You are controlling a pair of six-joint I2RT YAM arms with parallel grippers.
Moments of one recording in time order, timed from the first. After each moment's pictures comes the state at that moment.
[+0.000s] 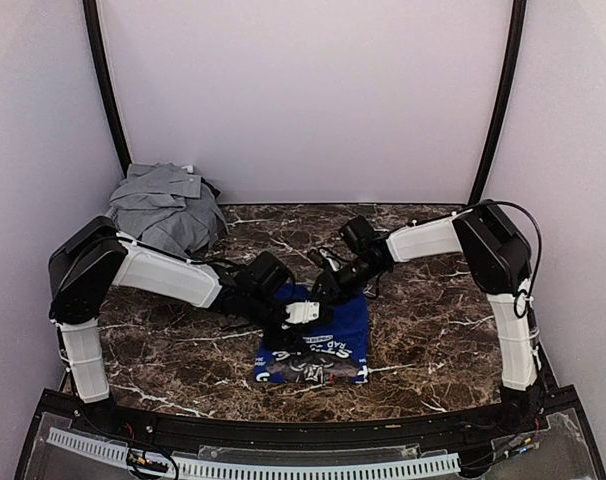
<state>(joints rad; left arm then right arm) -0.88 1.94 1.12 -0.17 0.43 0.63 0.64 2.23 1.51 -0.36 -0.80 0.24</state>
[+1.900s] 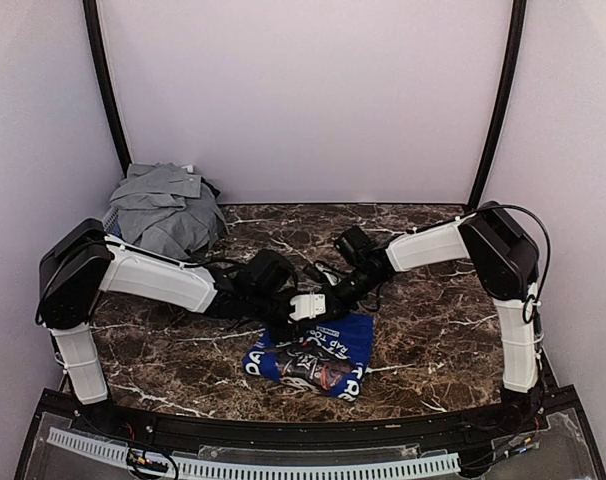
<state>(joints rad) -0.95 1.85 1.09 -0.06 0.20 0.62 0.72 2.14 1.37 -0.37 -0.76 0.23</state>
